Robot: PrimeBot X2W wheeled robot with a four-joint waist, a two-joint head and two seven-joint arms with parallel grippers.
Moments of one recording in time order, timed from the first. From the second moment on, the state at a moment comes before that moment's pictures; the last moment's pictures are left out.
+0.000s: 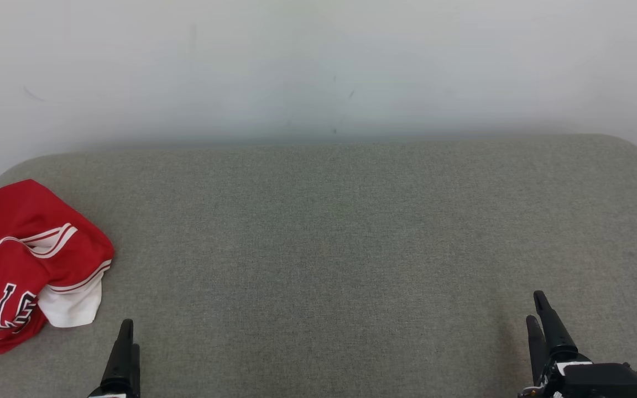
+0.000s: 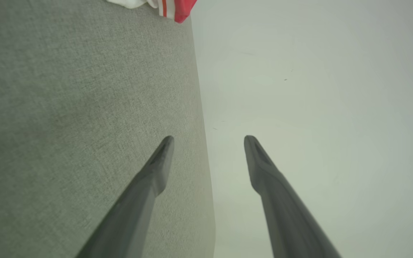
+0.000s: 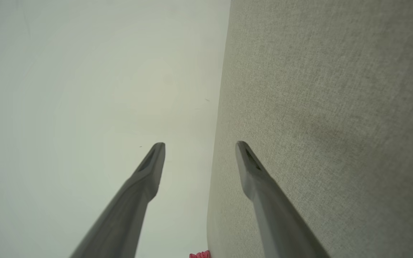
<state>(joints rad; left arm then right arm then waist) -0.06 0.04 0.09 0.28 -1.55 -0.13 0.04 -0.06 -0.05 -0.06 0.28 1.55 0.13 0.04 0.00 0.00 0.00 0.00</state>
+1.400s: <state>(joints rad) -0.04 0.04 0.01 0.21 -0.74 -0.04 -0.11 -0.08 -0.05 0.03 0.32 0.81 0.13 -0.11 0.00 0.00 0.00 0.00</state>
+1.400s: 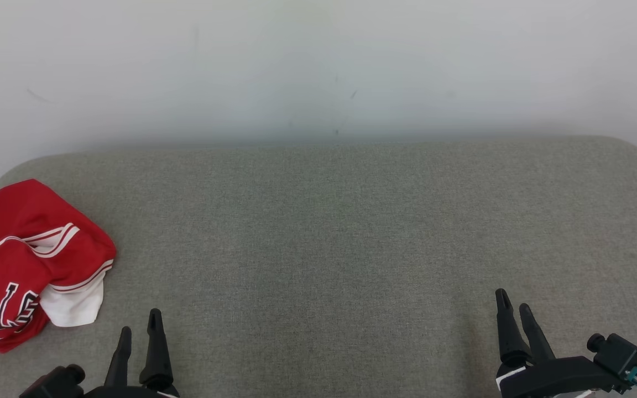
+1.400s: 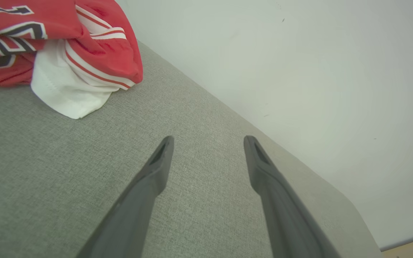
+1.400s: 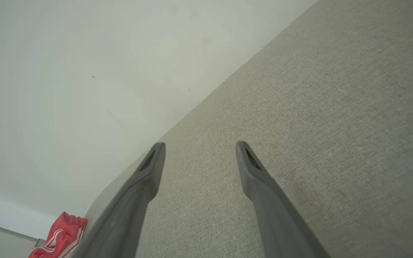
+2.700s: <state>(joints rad) -0.02 0.05 -0.03 0.22 -0.34 -0.02 -0.21 -0.10 -0.05 0.08 0.38 0.36 0.13 -0.20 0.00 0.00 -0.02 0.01</state>
